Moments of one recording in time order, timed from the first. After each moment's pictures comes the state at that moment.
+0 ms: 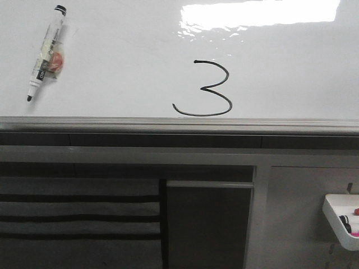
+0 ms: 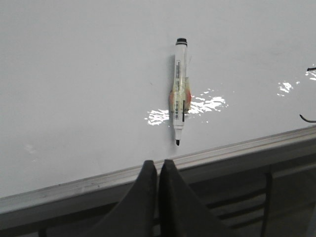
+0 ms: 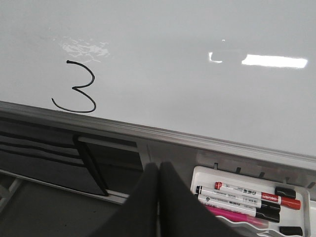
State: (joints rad) left arm -0.15 0.30 -0.33 -0.35 0.30 0.47; right arm 0.31 0.44 -0.69 -0.06 0.73 0.11
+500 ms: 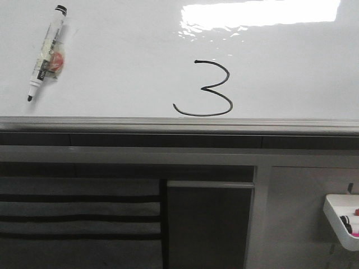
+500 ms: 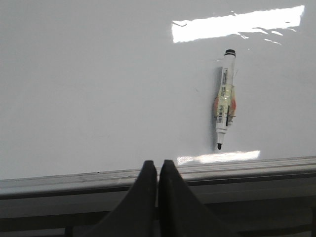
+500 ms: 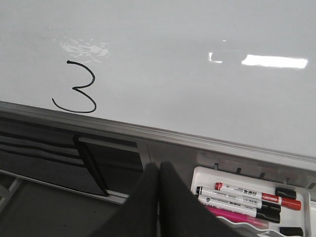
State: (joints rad) left arm -0.10 0.02 -0.06 -0.14 0.11 0.20; right arm 0.31 0.44 -0.69 -0.06 0.73 0.11
